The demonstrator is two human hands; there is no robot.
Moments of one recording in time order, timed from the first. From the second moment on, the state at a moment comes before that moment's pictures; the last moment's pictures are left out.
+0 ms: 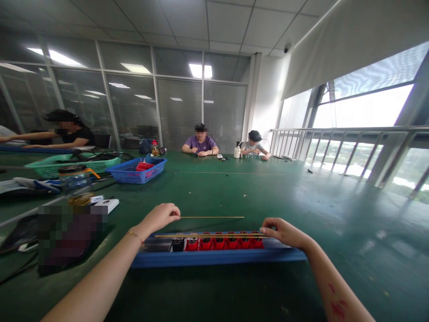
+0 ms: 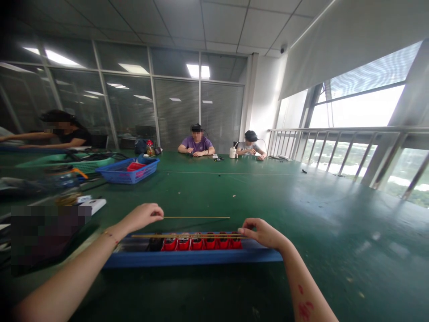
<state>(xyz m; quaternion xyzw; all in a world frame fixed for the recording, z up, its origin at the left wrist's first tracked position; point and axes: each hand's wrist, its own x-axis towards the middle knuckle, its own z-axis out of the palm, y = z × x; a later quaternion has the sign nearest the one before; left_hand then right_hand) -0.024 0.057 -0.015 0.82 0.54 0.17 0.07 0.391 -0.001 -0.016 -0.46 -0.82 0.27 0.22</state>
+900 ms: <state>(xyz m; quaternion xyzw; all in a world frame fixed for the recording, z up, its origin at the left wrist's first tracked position) -0.026 0.058 -0.031 0.78 0.56 0.26 0.10 0.409 0.021 -0.031 -0.56 -0.66 0.24 0.44</state>
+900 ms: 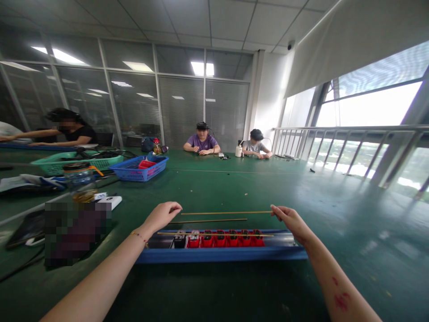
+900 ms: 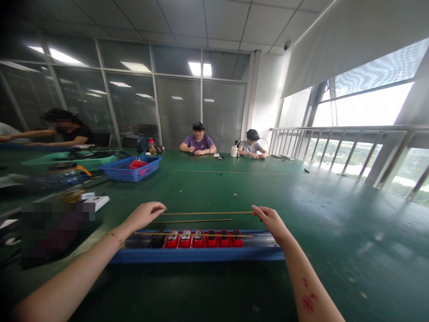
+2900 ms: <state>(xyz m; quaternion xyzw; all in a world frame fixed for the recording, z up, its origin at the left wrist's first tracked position) -0.026 0.068 -0.032 0.83 0.54 0.08 0.08 0.358 0.080 -0.055 -0.51 -0.85 0.11 0.12</state>
